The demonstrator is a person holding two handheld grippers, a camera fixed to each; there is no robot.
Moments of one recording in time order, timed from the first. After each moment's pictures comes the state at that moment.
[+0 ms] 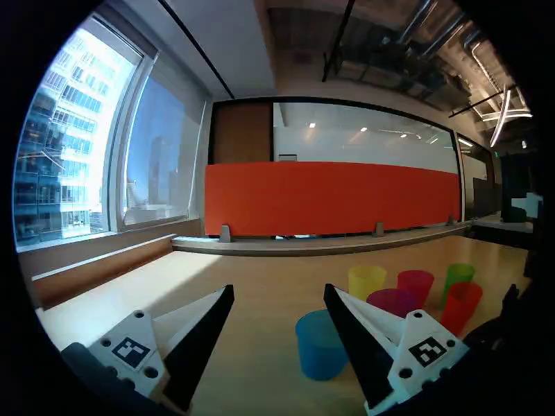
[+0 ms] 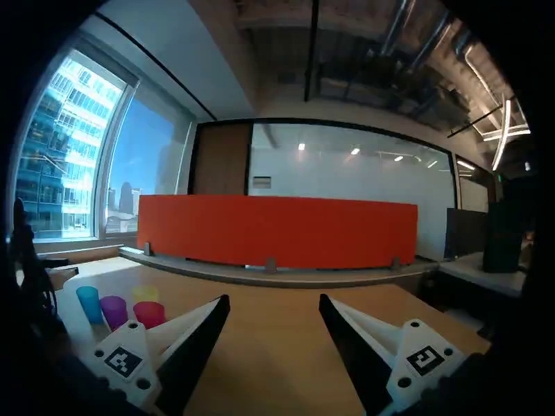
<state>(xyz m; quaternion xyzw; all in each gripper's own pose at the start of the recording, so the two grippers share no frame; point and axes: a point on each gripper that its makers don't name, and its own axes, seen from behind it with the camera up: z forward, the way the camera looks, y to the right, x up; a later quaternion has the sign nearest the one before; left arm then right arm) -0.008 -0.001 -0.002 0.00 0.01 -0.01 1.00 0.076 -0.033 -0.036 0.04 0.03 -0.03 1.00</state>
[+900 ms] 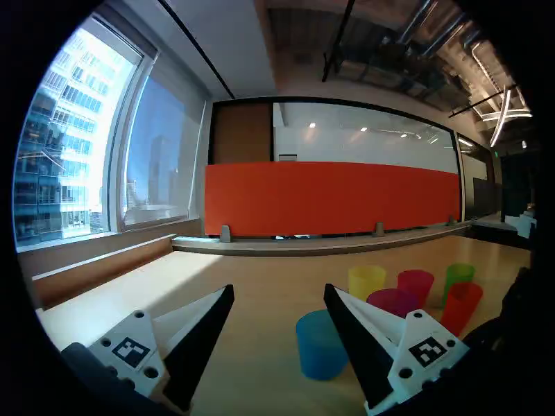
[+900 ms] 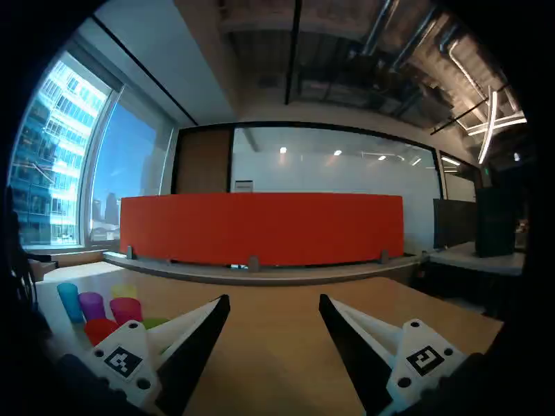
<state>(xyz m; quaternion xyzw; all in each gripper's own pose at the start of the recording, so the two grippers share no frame) -0.009 0.000 -0.003 0.00 0.01 -0.01 1.00 0.036 -0.006 -0.008 0.00 0.04 0.00 1.00</state>
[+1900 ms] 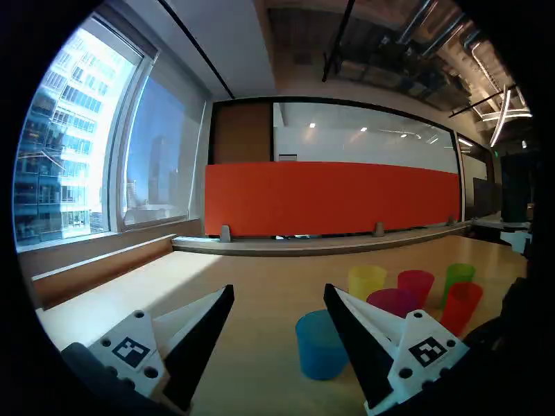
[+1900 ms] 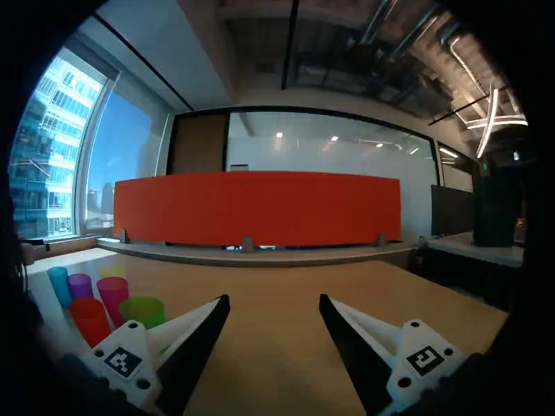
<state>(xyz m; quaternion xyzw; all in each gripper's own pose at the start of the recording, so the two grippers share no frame) -0.009 0.001 -0.002 0.00 0.01 -0.01 1.00 0.000 0.001 0.002 -0.01 0.01 0.00 1.00</state>
